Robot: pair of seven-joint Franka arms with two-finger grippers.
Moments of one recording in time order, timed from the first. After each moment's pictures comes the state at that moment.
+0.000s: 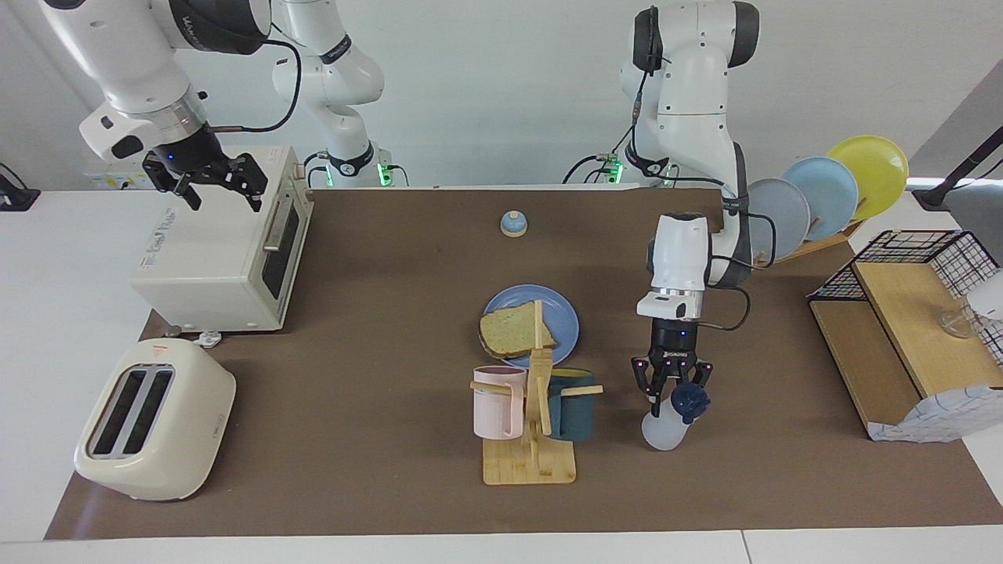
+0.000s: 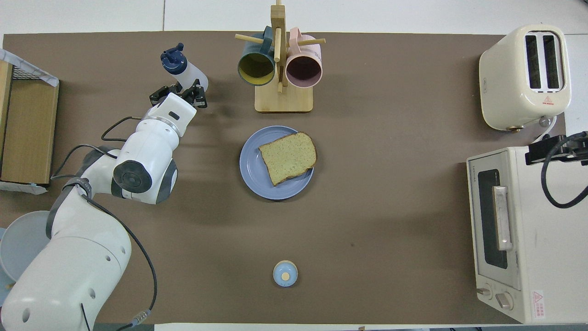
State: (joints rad) left arm -0.57 0.55 0.33 -2.05 0.08 3.47 -0.35; right arm 0.00 -0.08 -0.06 -1.69 -0.04 1.55 -0.02
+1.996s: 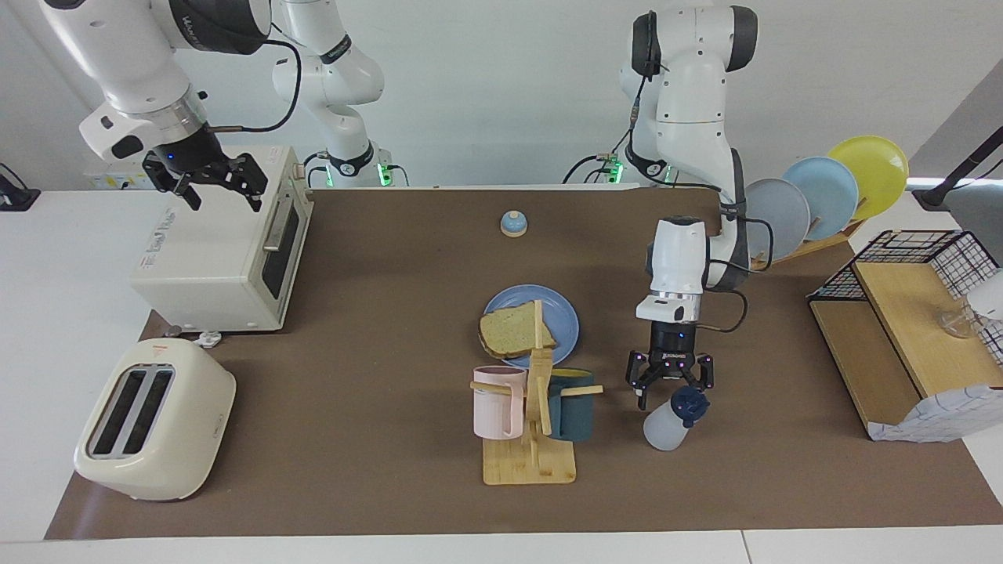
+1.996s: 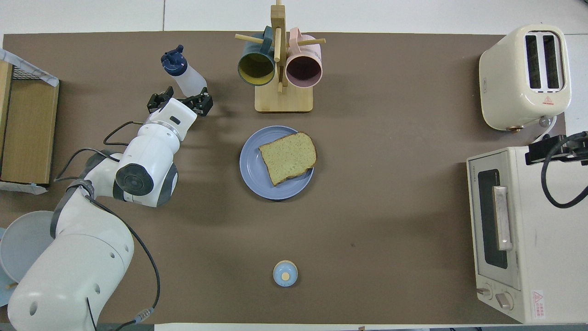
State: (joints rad) left arm -0.57 0.56 0.33 -2.07 0.08 3.48 -0.35; right arm 0.00 -0.08 -0.06 -1.69 -0.04 1.55 -0.02
